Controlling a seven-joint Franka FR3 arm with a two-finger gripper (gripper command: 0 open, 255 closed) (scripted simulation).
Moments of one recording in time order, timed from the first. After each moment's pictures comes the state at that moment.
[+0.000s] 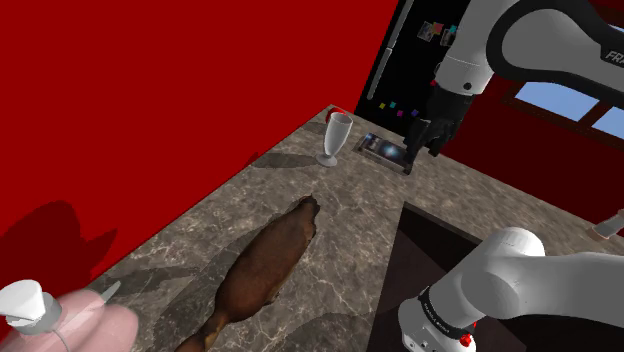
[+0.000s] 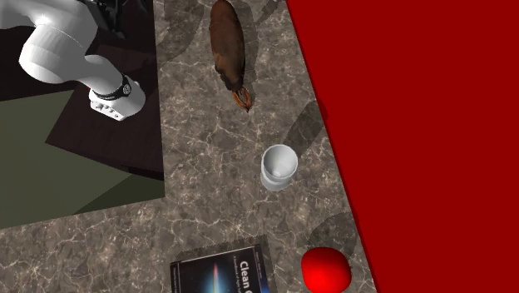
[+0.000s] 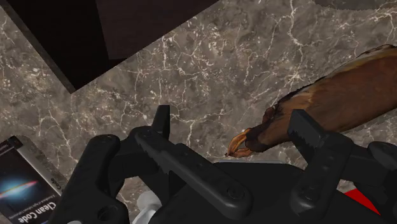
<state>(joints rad) -0.02 -0.82 0.07 -2.36 0.02 1.44 0.17</state>
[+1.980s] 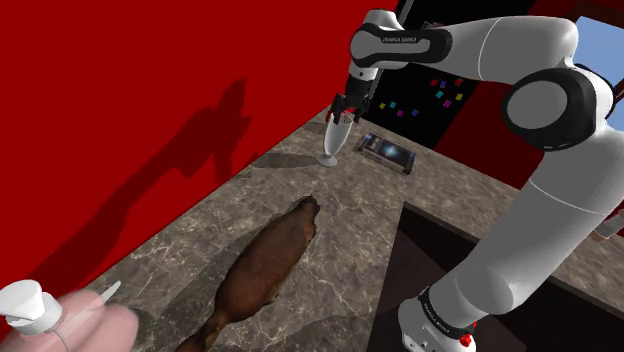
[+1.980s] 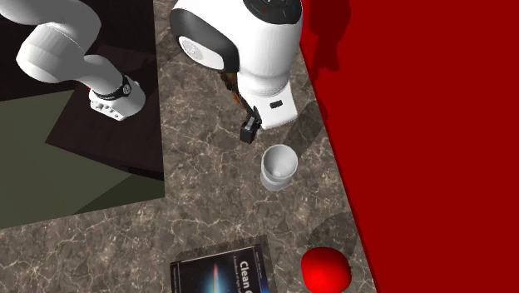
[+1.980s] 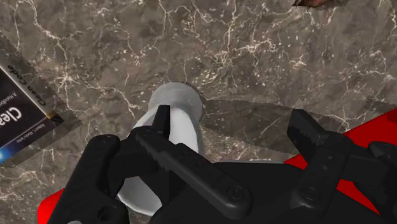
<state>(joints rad) -0.11 0.18 -0.07 -1.71 0.00 1.84 -0.02</state>
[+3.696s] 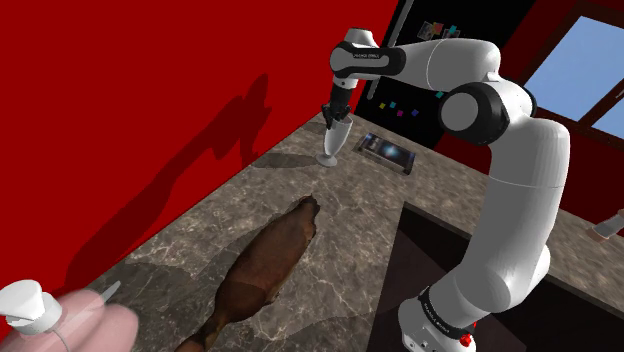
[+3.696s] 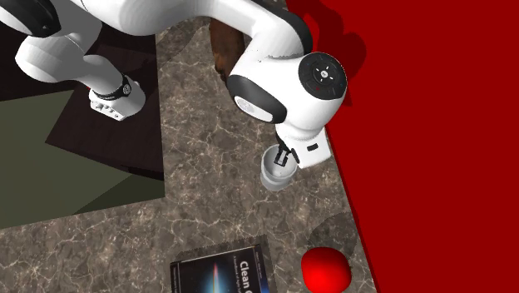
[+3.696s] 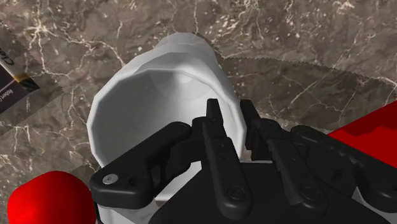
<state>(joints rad) -0.15 0.51 -0.08 -1.41 0.03 1.87 -0.06</state>
